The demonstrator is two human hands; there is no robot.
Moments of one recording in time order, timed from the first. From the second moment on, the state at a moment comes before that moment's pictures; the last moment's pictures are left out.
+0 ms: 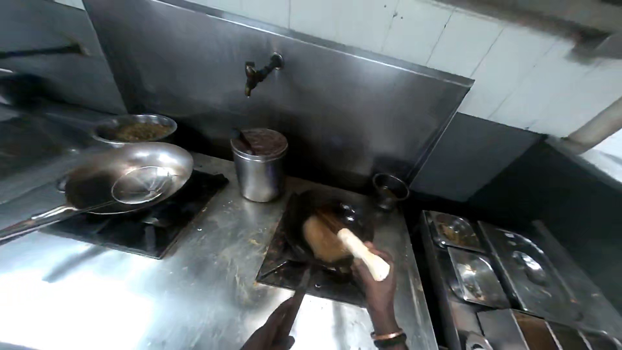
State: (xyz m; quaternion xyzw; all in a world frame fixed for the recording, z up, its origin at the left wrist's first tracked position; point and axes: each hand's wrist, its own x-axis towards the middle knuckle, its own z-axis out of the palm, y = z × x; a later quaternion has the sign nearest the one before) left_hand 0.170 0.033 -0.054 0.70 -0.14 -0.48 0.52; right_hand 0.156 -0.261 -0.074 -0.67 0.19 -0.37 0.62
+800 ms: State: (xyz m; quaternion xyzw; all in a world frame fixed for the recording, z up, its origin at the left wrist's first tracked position) left_hand 0.151 0.028 -0.078 0.61 -0.13 -0.47 0.62; right_hand 0.152 -0.343 0.089 -0.92 -0.05 -0.30 0.25
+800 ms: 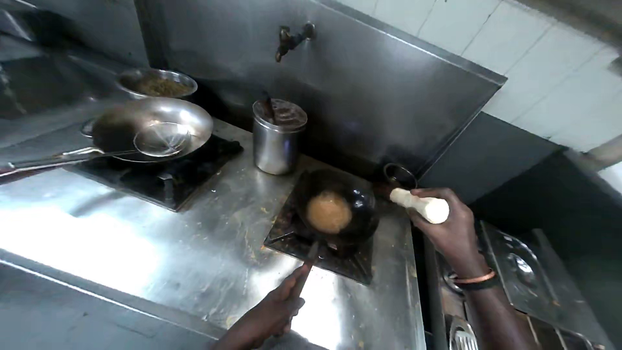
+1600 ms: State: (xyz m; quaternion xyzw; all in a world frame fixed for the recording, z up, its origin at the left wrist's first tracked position) left_hand 0.220 0.076 -0.045 0.89 -0.19 -0.31 0.28; right_hand 0.136 -0.257 0.039 -0.93 -0.01 -0.21 0.31
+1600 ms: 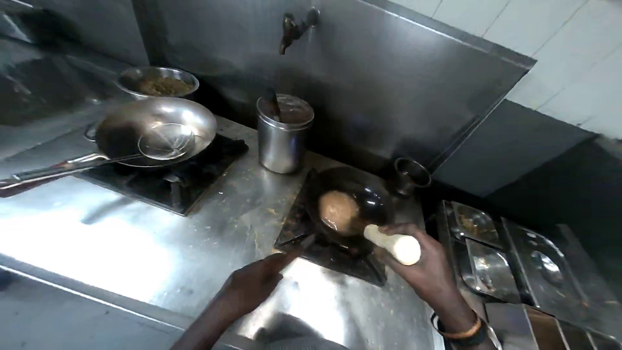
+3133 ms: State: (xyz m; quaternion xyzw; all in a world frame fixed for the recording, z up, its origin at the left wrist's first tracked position) left_hand 0.179 0.045 -0.005 0.76 -0.16 -0.44 0.45; right_hand 0.220 -0.256 0.039 -0.61 0.01 -0.46 0.64
